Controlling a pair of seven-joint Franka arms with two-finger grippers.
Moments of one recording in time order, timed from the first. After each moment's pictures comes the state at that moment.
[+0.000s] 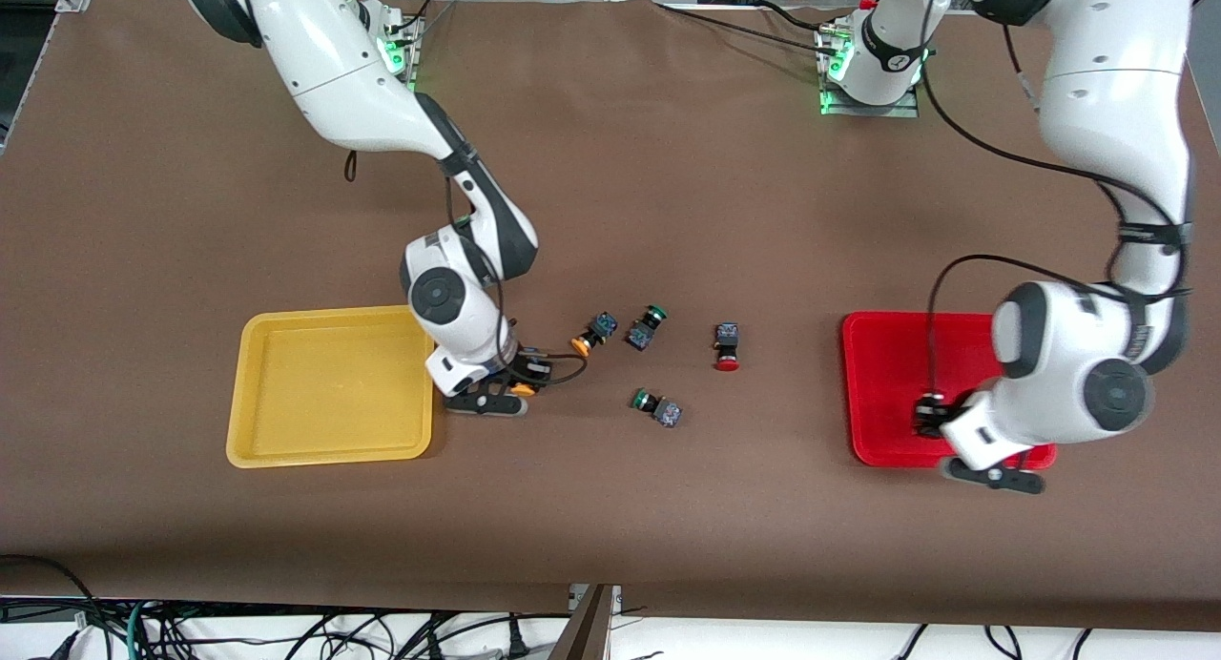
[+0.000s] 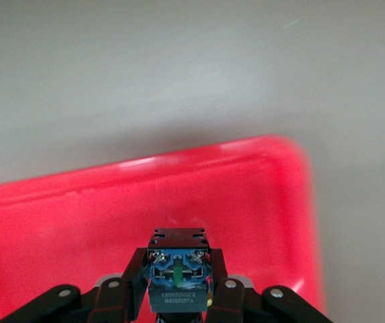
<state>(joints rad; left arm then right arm) 0.11 0.78 -0.11 -1.32 0.04 2.02 0.18 0.47 0.86 0.01 -1.47 0.12 2.48 0.45</state>
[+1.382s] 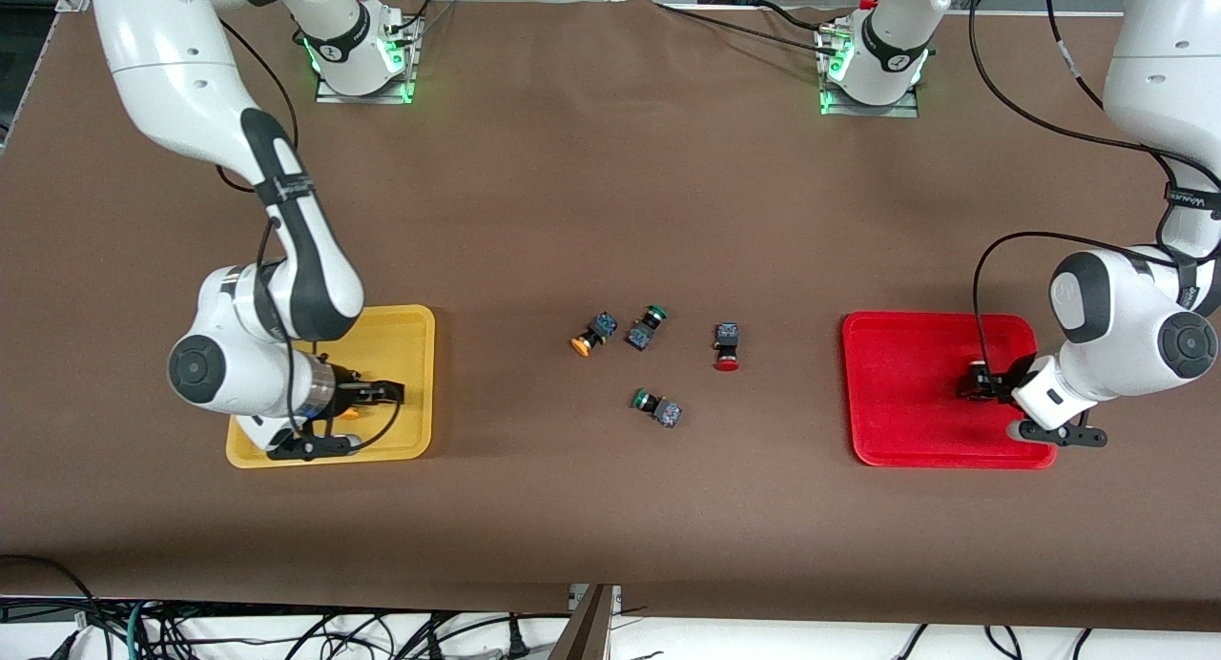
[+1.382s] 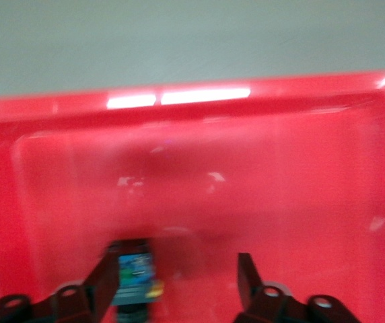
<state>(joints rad) 0.29 0.65 -0.22 -1.62 0.04 2.22 0.17 0.20 0.77 0.02 -1.37 0.18 2.09 0.12</state>
